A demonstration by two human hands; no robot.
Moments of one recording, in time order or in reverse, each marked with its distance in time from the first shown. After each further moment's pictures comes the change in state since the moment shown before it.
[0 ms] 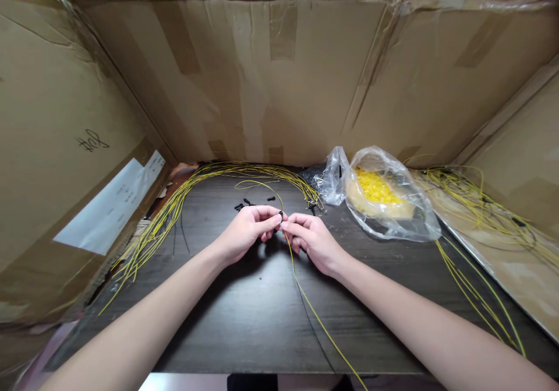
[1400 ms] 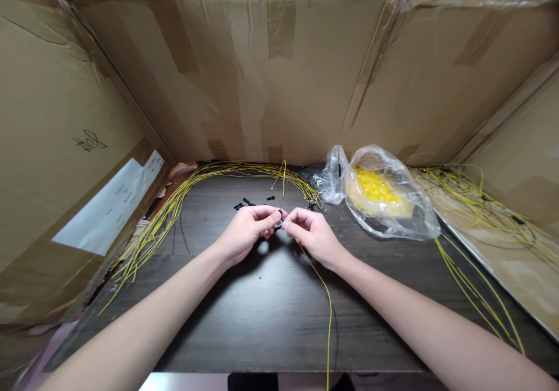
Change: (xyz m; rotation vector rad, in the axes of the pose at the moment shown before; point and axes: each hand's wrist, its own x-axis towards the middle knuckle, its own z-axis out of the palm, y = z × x) left_hand 0.001 -0.006 0.005 -0.120 0.075 0.020; right_hand 0.002 -0.009 -0.002 -0.328 0.023 -0.231
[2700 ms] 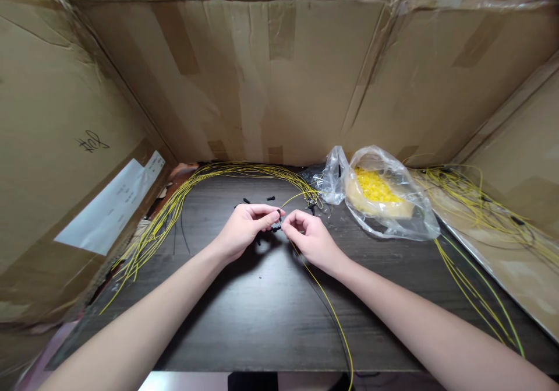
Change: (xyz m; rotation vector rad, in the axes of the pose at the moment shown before) left_hand 0.003 0.002 -0.009 0.213 0.056 0.080; right_hand -0.002 0.009 0.006 -0.087 0.017 -0.029
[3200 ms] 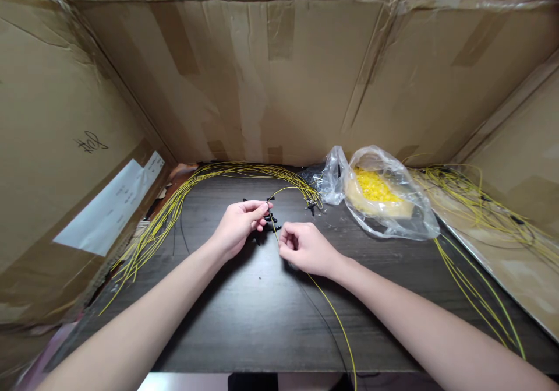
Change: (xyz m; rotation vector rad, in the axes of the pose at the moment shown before) left_hand 0.006 -0.003 -0.004 -0.215 0.210 -0.160; right_hand -0.006 0.003 -0.003 -0.460 -0.180 -0.090
